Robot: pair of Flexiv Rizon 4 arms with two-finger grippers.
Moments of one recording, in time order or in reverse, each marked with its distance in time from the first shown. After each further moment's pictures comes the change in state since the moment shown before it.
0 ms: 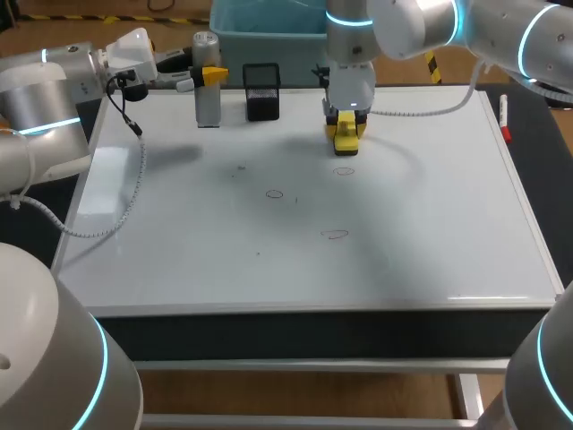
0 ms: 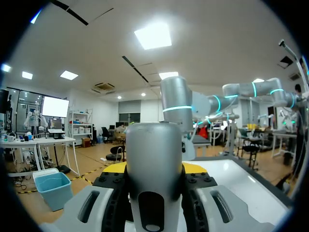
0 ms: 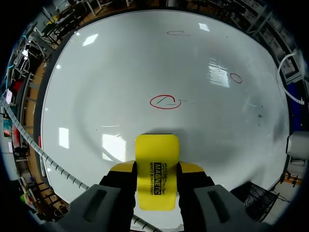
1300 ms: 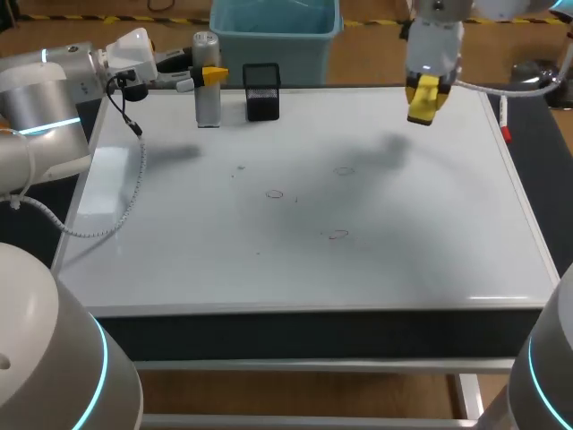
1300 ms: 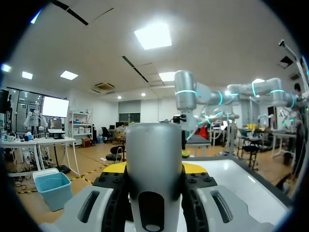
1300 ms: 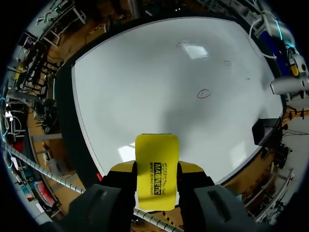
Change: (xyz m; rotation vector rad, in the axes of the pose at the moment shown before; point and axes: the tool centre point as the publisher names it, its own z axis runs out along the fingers) left arm 0.000 0.000 0.000 0.000 0.000 0.000; right arm 0.154 0.032 -0.090 0.059 -0.029 0.452
